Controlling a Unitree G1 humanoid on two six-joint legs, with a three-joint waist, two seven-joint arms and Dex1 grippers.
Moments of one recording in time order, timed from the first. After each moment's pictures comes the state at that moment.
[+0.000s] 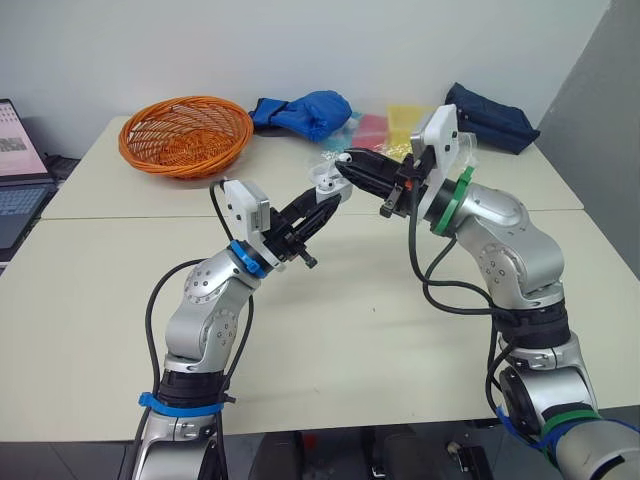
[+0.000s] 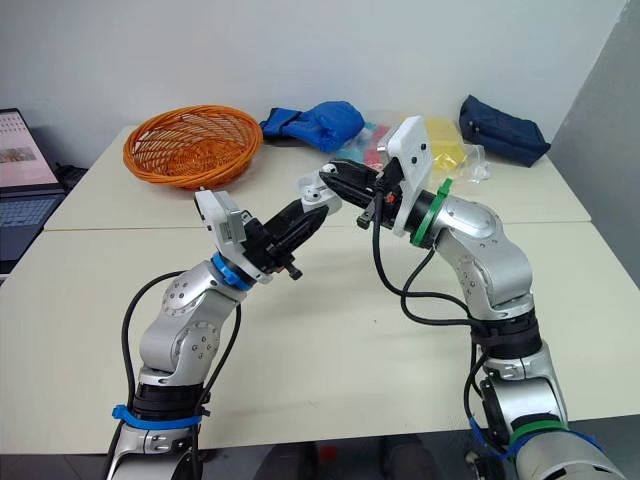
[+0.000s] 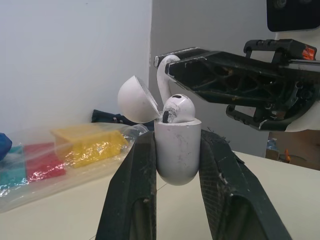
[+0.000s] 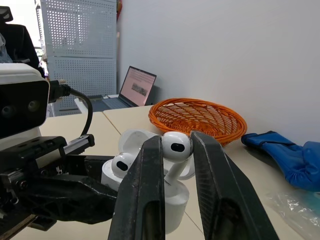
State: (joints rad) left arm -0.42 0.26 0.04 -0.19 -0.51 0.23 -0.69; right arm -0.78 -0.32 0.07 -0.15 0.41 0.53 0.70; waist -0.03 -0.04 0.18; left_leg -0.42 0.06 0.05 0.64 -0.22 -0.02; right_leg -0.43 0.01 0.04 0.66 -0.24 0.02
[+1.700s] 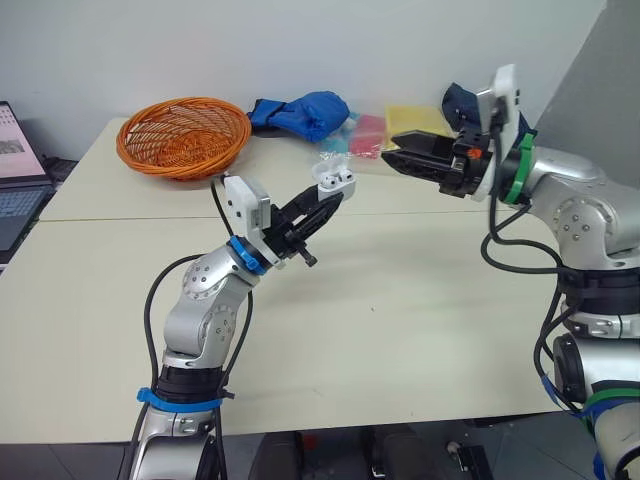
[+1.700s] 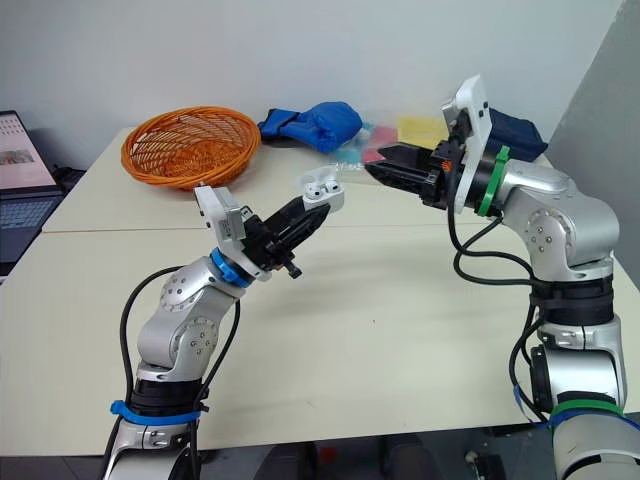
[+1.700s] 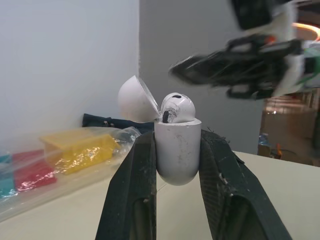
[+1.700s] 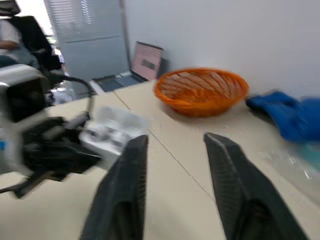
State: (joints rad) left arm -0.44 0.28 0.03 -0.18 -0.51 0.23 -0.74; right arm -0.93 -0.54 -0.02 0.09 0.57 0.80 0.82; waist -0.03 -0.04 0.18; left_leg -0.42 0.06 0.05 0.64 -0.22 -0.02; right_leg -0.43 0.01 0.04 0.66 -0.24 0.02
